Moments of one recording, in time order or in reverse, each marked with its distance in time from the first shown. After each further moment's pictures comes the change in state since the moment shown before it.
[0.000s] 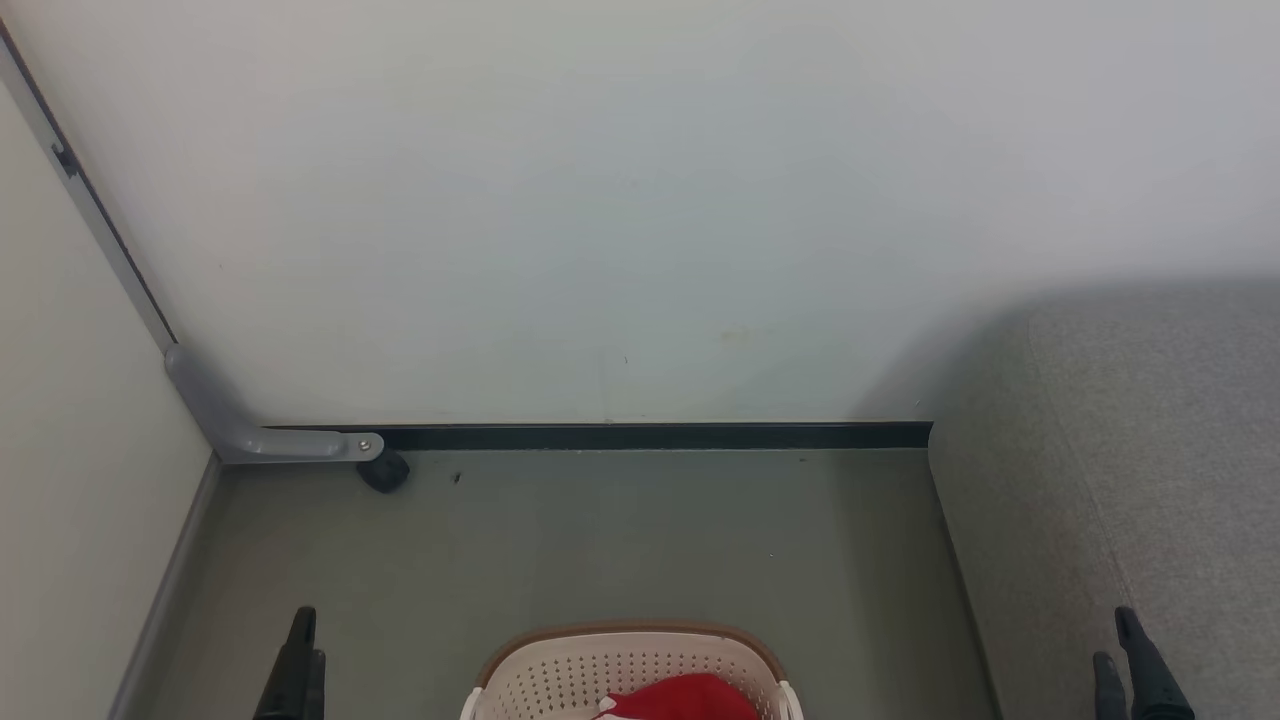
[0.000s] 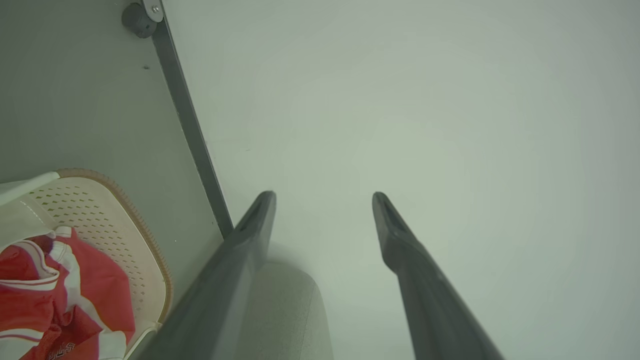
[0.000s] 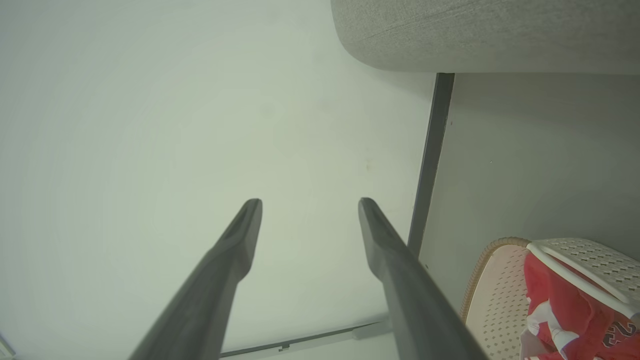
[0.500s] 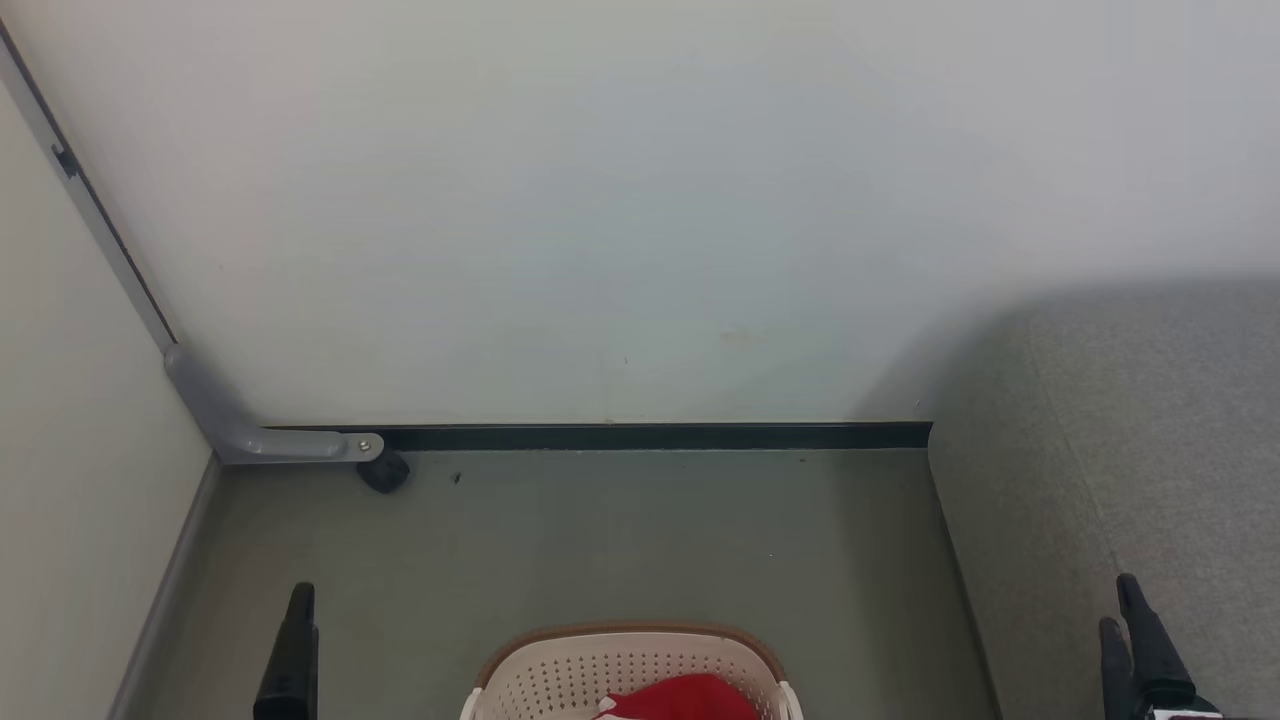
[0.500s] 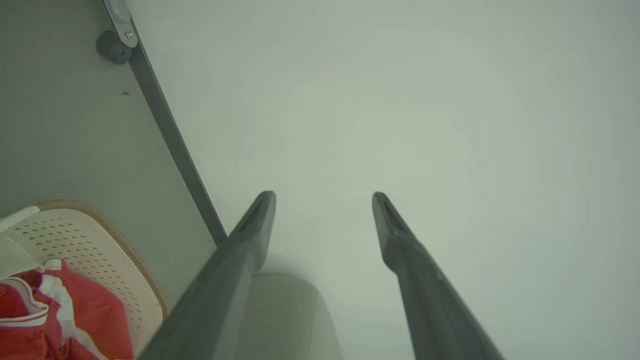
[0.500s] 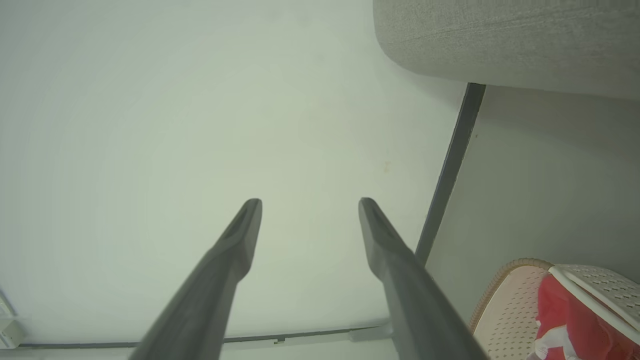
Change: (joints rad) left arm 0.000 0.007 -0.029 -0.064 0.069 0.008 -0.056; right arm 0.000 -0.015 0.029 -0.075 -0.053 0.001 -0.027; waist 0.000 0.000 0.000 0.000
